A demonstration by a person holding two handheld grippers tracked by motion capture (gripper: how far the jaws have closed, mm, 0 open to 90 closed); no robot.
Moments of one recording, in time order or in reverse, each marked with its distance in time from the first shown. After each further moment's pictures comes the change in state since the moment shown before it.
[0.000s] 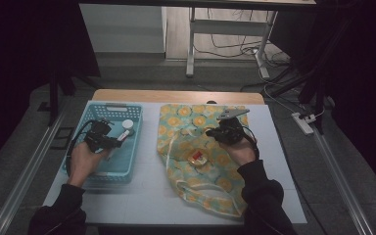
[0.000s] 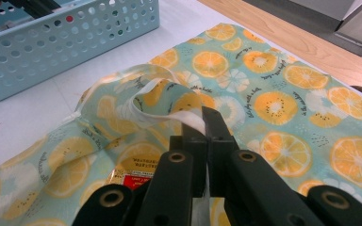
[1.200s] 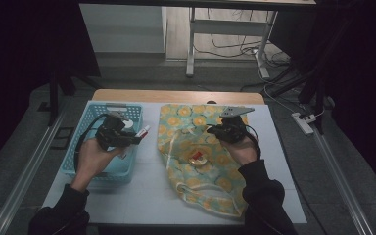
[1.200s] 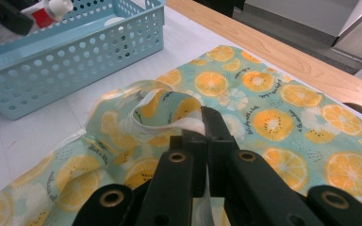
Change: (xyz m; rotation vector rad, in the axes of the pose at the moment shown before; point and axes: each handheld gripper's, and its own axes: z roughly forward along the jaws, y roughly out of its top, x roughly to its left) left arm -0.077 0.033 -0.044 -0.110 -0.168 0.183; right arm 0.003 0.008 -0.013 -0.066 0.005 0.010
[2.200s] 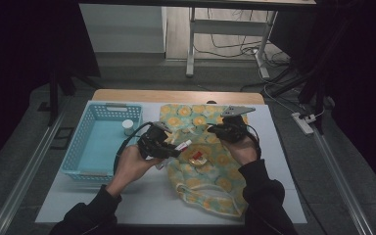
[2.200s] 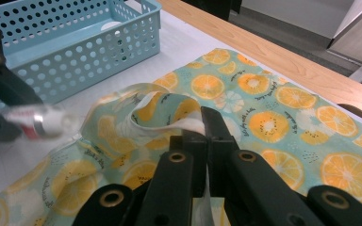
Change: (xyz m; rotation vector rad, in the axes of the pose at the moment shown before) left arm -0.080 0.043 0.064 0.036 -0.177 0.145; right arm -0.001 0.000 -0.001 -0.009 -0.011 0.006
